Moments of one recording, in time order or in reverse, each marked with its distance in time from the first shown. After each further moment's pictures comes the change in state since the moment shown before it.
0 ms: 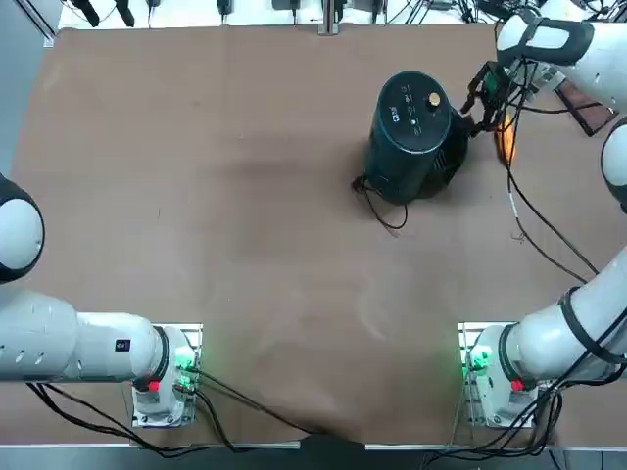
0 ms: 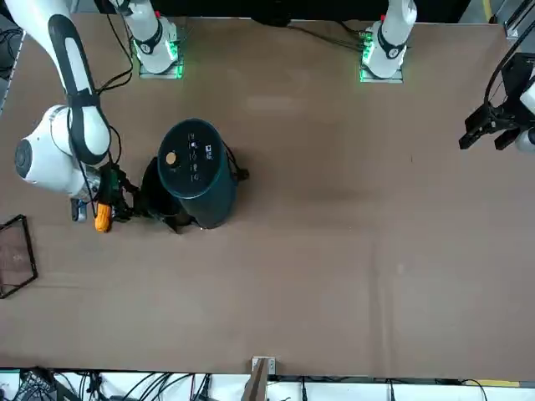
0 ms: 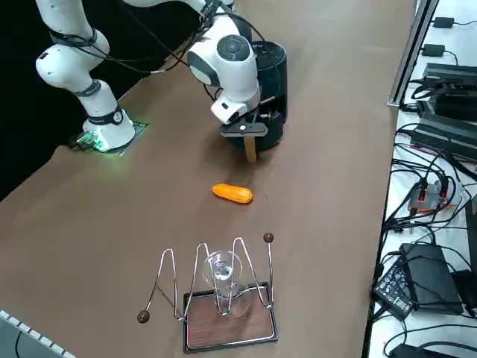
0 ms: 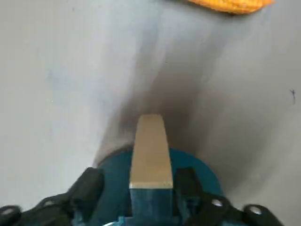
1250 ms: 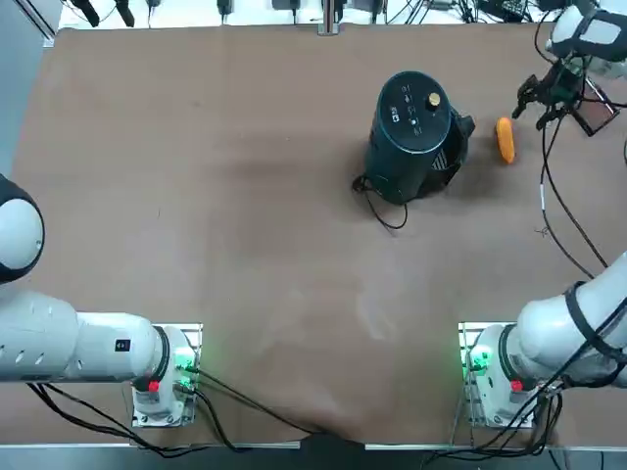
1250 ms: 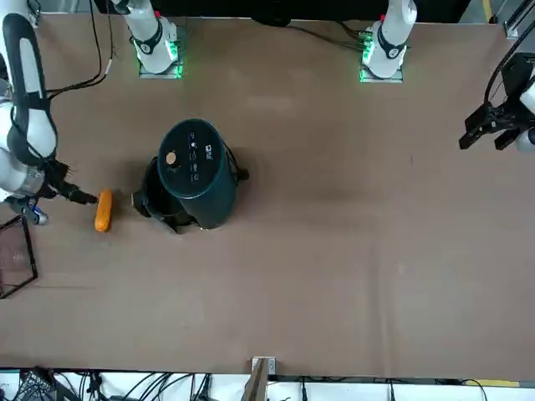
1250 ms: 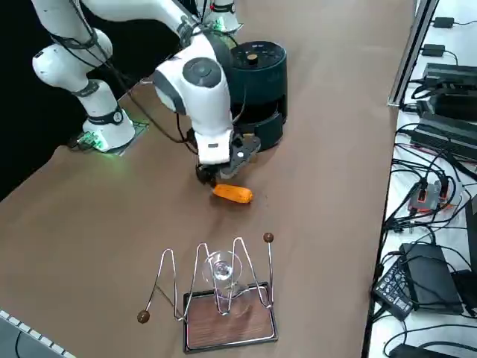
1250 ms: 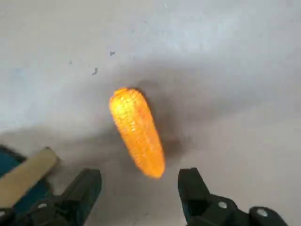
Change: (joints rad) arm -0.229 0.059 -0.033 0.099 -0.222 -0.066 -1.086
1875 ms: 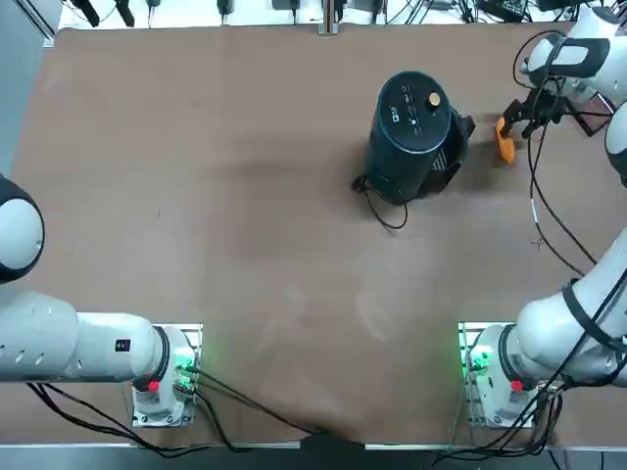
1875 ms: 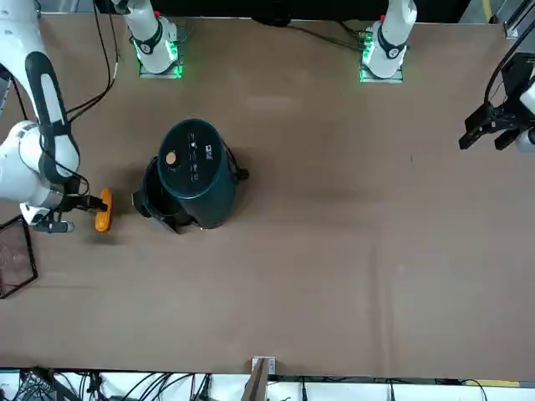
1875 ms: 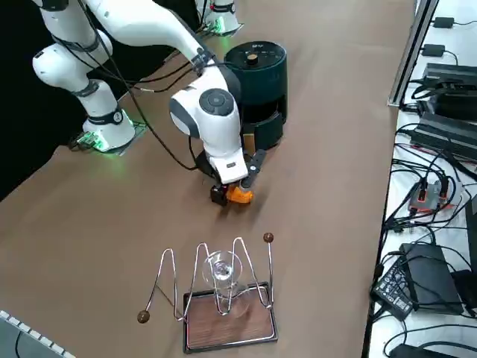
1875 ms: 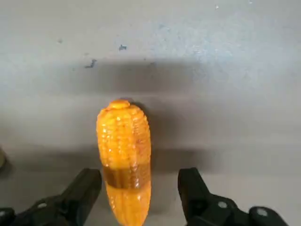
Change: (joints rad) arm 0.011 0.133 0.014 0.000 -0.026 0.137 -0.230
